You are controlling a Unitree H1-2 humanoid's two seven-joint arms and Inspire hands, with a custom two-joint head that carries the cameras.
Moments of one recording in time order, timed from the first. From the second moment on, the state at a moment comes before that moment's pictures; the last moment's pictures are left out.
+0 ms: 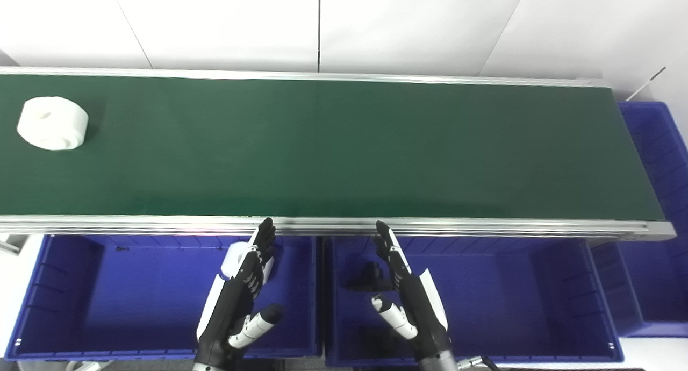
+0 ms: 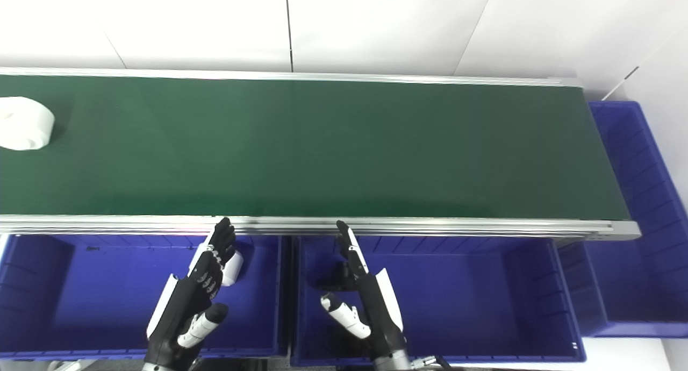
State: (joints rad) left arm 0.60 0.07 -0.30 -0.15 0.03 -0.35 -0.14; right arm 0.50 -0.09 0.44 0.02 -0.22 -0.41 -0.17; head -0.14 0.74
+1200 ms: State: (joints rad) left arm 0.60 0.06 -0.29 -0.16 0.10 -0.36 -0.13; right arm 0.51 -0.08 0.42 0.02 -0.22 -0.41 -0.13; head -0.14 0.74
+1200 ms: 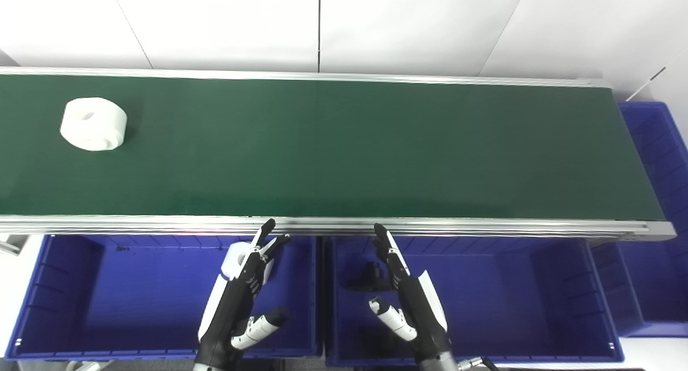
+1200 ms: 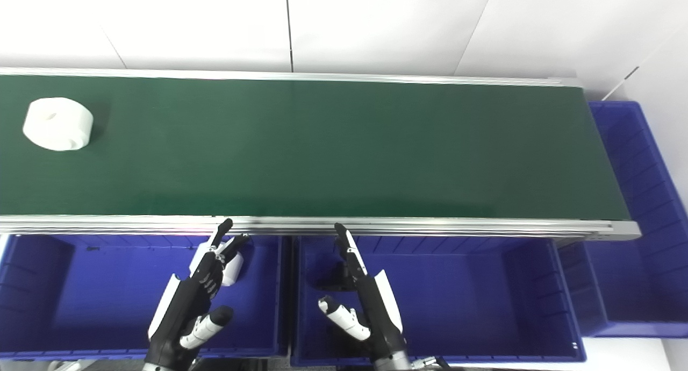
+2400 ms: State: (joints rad) left arm 0.57 0.03 -0.32 -0.04 0.11 -0.38 -0.12; right arm 0.50 -0.12 0.41 0.08 -0.16 -0.41 -0.12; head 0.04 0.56
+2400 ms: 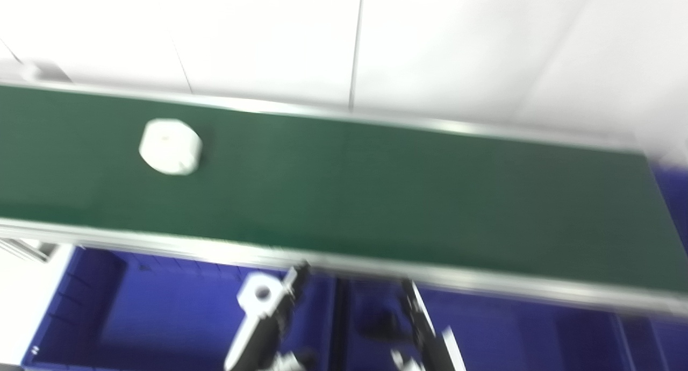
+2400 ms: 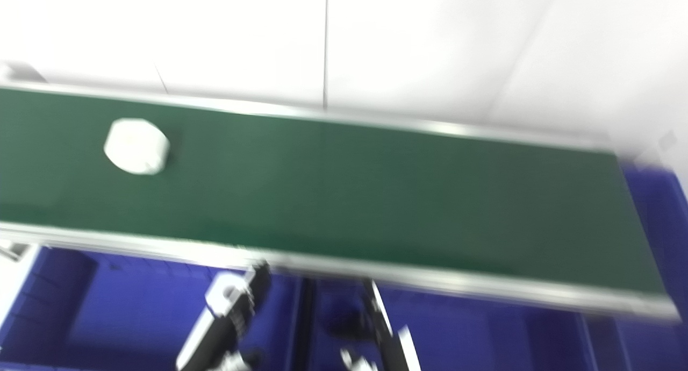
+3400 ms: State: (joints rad) left arm 0.53 0.03 -0.37 -0.07 0.16 -0.43 -0.11; right arm 0.47 -0.15 0.41 0.11 -0.13 -0.41 -0.13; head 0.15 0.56
